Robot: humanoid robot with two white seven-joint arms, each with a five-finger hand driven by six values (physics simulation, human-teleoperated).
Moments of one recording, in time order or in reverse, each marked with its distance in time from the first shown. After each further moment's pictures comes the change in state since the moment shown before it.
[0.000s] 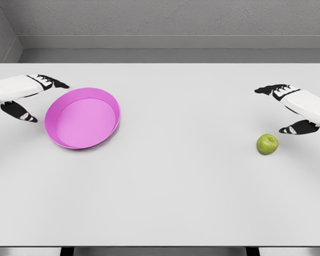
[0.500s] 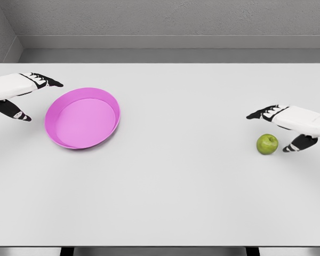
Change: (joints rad) left arm -0.002 0.020 0.002 0.000 0.001 0.000 0.000; right arm -0.026 -0.033 -0.009 -0.069 -0.001 0.005 0.338
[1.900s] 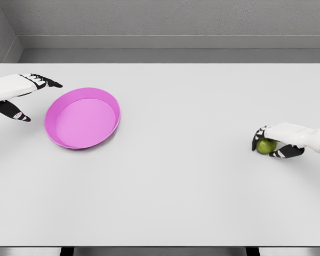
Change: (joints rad) left arm -0.002 -0.010 0.002 0.020 -0.015 0.000 -0.002; right arm -0.103 0.027 0.206 0.049 0.009 0.159 0.042
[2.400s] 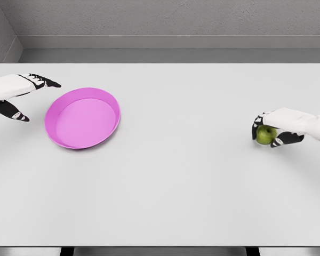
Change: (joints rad) left arm 0.000 0.006 0.000 0.000 0.002 0.000 0.000; right arm -0.063 0.002 -0.011 -0.035 0.005 -0.005 0.000
